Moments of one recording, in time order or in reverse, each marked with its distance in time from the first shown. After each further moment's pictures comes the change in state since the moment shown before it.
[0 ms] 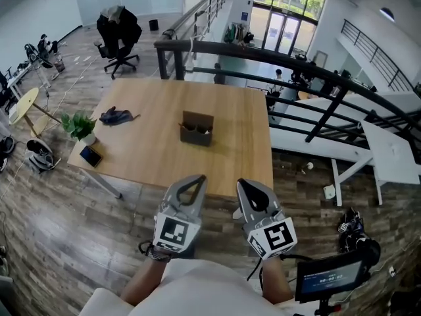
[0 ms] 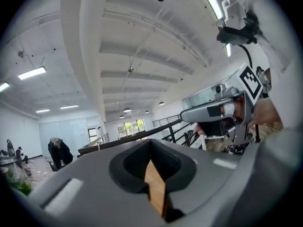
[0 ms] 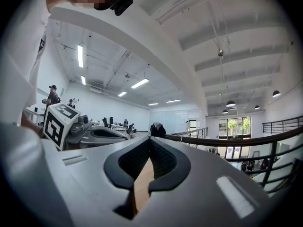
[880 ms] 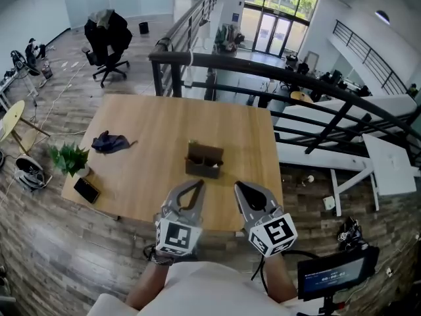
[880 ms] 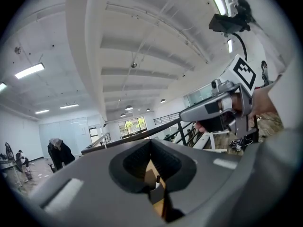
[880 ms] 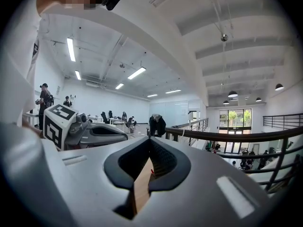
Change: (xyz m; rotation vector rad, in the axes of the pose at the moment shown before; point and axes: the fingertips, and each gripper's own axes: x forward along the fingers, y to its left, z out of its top) left arm 0.081 0.117 -0.052 0.000 0.031 -0.010; right arm 0.147 -0.047 -0.015 0.040 0.109 0.003
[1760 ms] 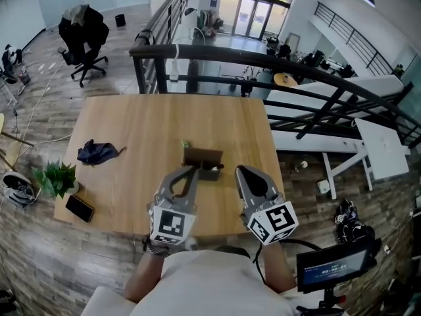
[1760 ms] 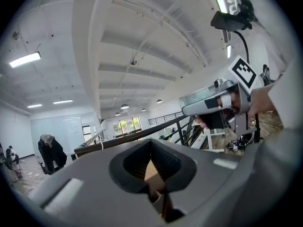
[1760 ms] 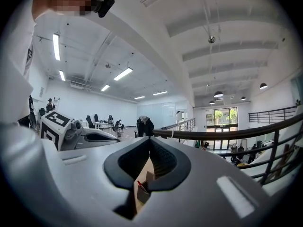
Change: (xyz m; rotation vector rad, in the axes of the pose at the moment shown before) left arm 0.048 0.060 -0.029 -0.032 -0.004 -0.080; right arm 0.059 -0.041 0.002 0.072 -0.031 -0.160
